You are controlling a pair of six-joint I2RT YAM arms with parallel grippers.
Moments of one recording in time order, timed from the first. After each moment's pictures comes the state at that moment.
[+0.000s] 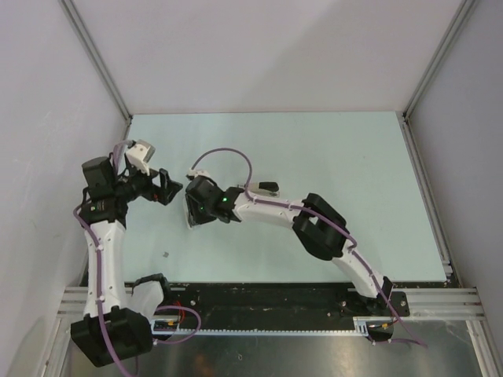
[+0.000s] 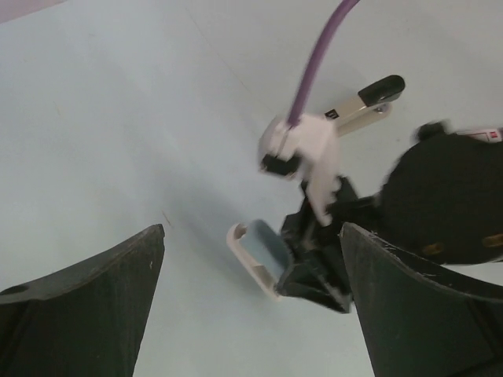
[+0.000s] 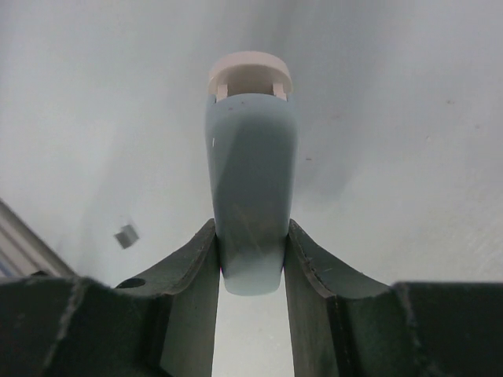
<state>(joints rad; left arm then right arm) 0.29 0.95 0.93 -0.56 0.80 0.36 1.09 2.26 1.83 -0.29 0.04 0.68</state>
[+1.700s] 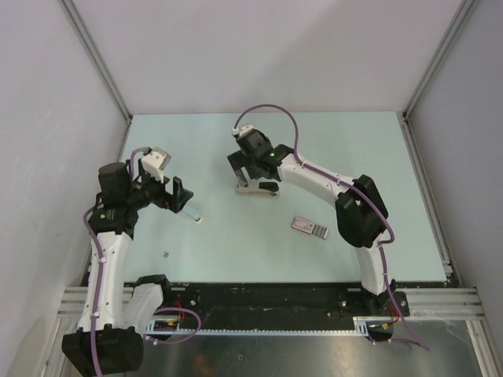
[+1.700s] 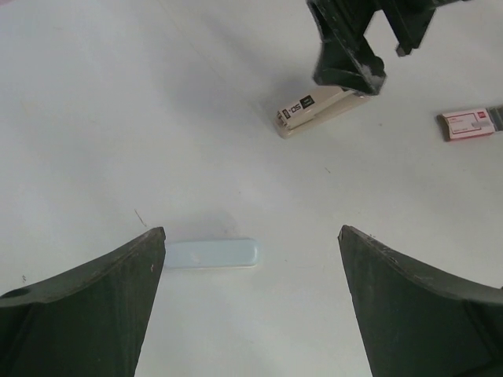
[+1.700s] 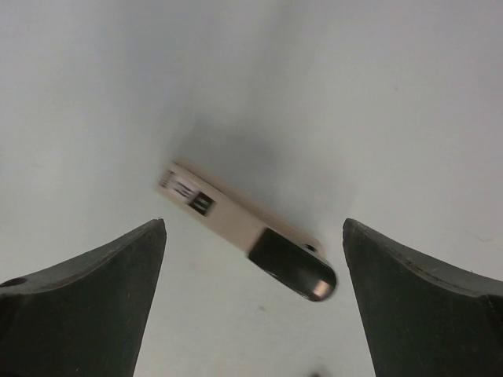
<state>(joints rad) 0.13 0.85 0.88 -0.57 0.68 0.30 0.81 2.05 1.80 -0.53 0.25 0.19</state>
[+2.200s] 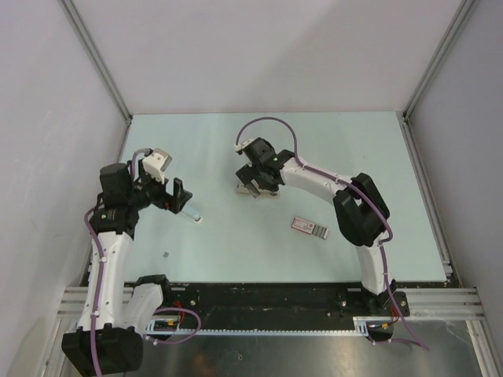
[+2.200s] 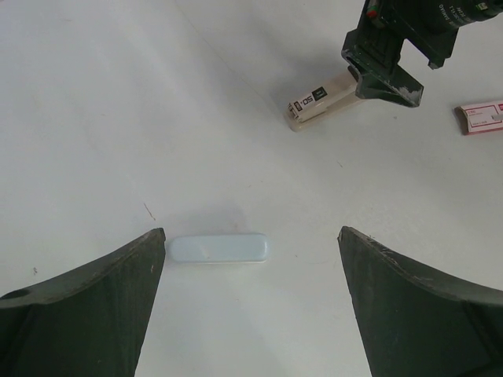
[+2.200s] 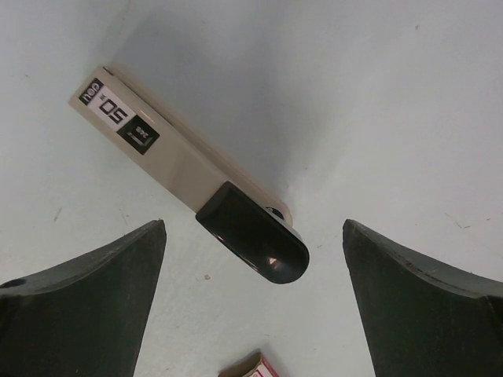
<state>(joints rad) 0.12 0.86 0.86 -0.57 0.64 0.32 0.77 2.05 1.67 -0.58 0.22 -0.03</state>
